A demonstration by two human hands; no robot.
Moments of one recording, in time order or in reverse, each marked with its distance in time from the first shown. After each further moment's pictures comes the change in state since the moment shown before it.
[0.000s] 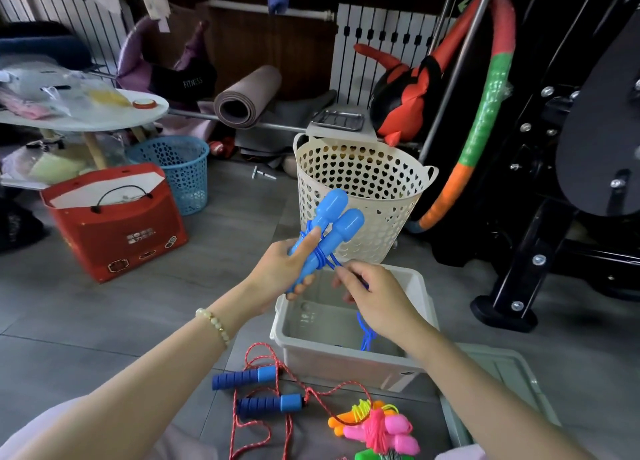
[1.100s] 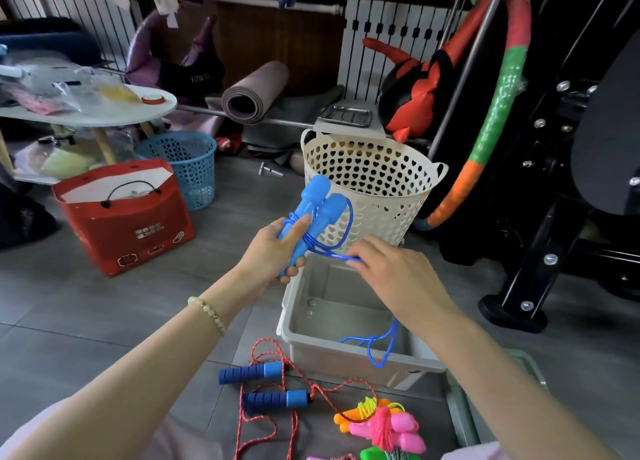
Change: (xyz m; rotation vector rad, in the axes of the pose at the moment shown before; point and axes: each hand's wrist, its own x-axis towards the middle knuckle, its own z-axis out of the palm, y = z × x) left_hand 0.009 0.000 -0.021 -0.088 0.111 0.027; right_hand 0.008 -0.010 -0.021 -0.927 0.310 -0.625
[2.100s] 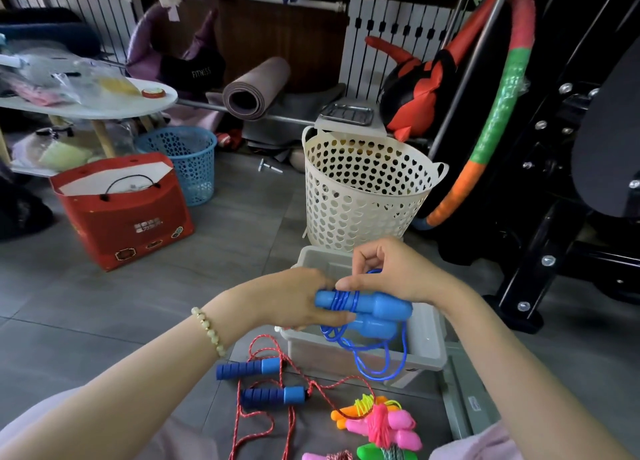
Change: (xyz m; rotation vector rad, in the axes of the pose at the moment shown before) left_hand -0.033 -0.003 0.009 0.838 -0.577 0.186; right_hand 0.015 0.015 -0.002 1.142 -0.615 0.378
